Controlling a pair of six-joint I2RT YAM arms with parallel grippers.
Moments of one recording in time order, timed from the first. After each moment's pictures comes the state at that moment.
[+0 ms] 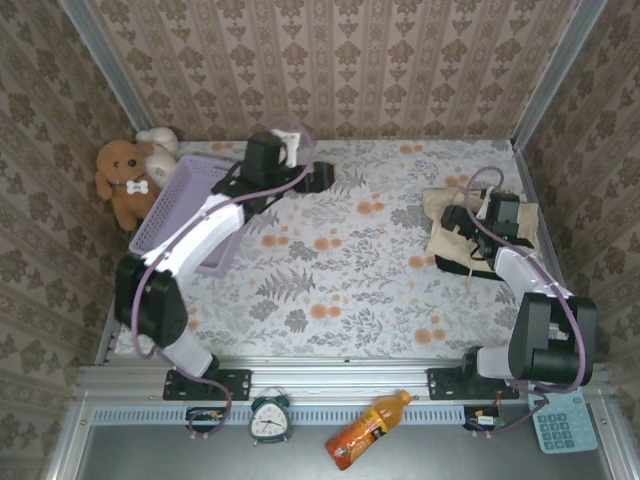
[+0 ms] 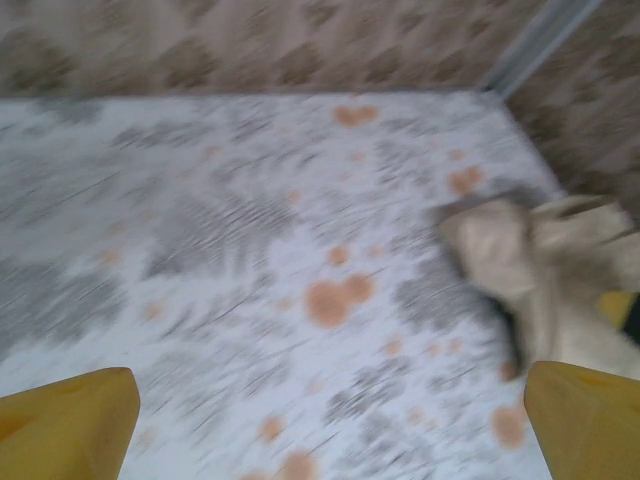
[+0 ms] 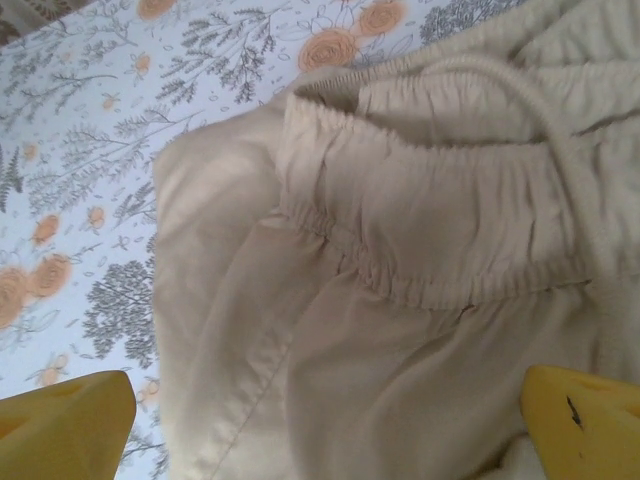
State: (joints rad) left arm -0.50 1.57 1.33 -0.29 0.21 -0.32; right arm -0.18 1.36 0.69 -0.03 -0.10 0.26
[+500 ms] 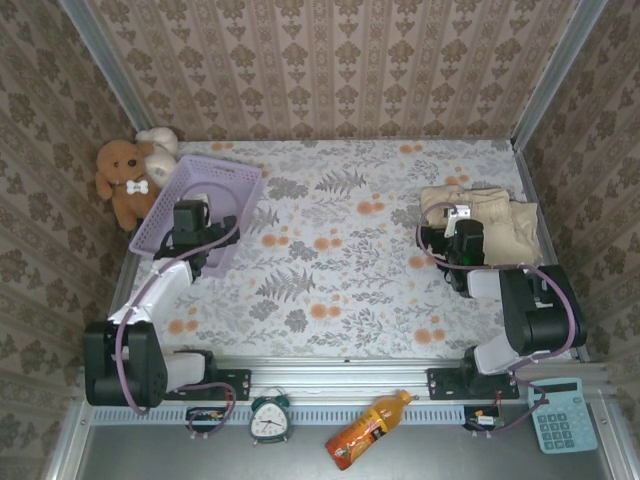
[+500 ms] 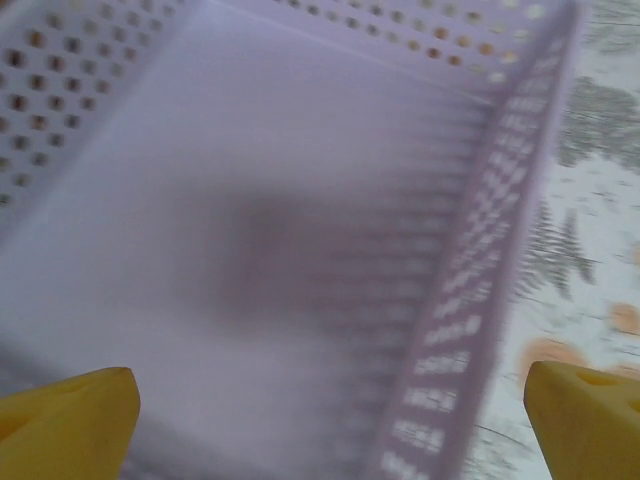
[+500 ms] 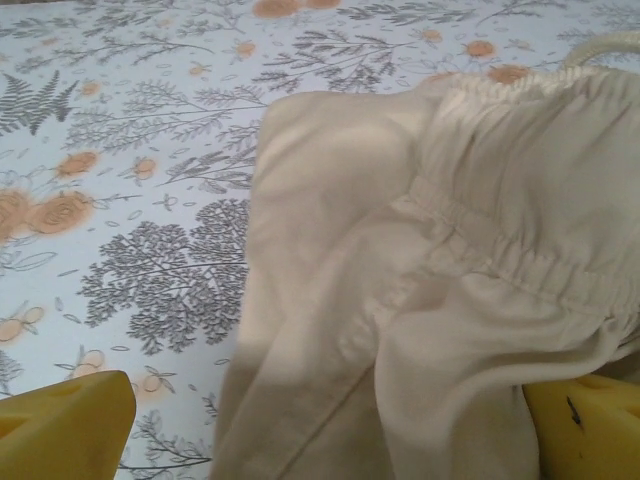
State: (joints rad) left arm -0.09 1.22 0.67 -0.14 -0.14 -0.15; right arm 0.01 1.52 0.42 0.64 0.04 0.07
